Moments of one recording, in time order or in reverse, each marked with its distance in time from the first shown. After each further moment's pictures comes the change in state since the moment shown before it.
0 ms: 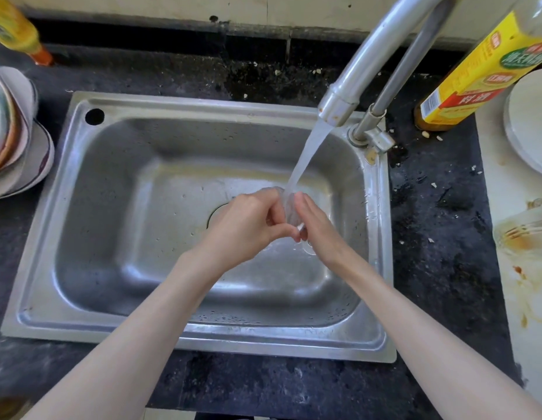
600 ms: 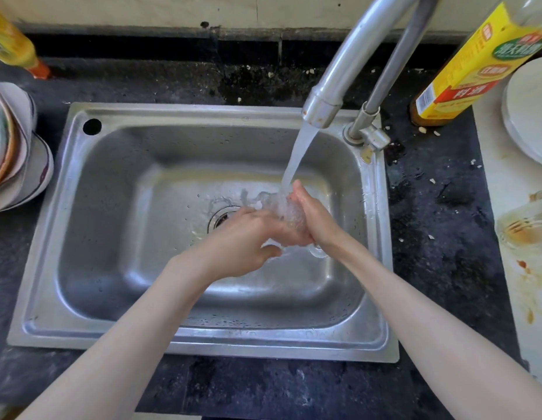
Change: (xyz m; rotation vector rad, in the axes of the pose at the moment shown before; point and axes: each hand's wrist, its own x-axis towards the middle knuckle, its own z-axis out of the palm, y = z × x) left_hand -0.002 -0.007 0.000 0.228 -0.304 0.226; right_hand 0.018 -0.009 -0.005 0.132 -0.074 0.179
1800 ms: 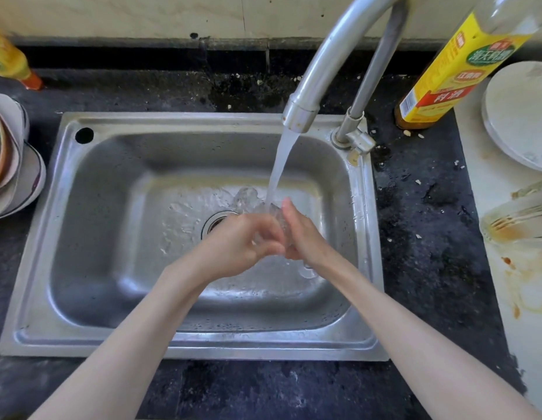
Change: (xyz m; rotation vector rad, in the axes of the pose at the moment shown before) left_hand -0.003 0.010 0.000 -0.201 0.063 -0.151; right_hand -0.021 0.010 0.008 -0.019 0.037 -0.072
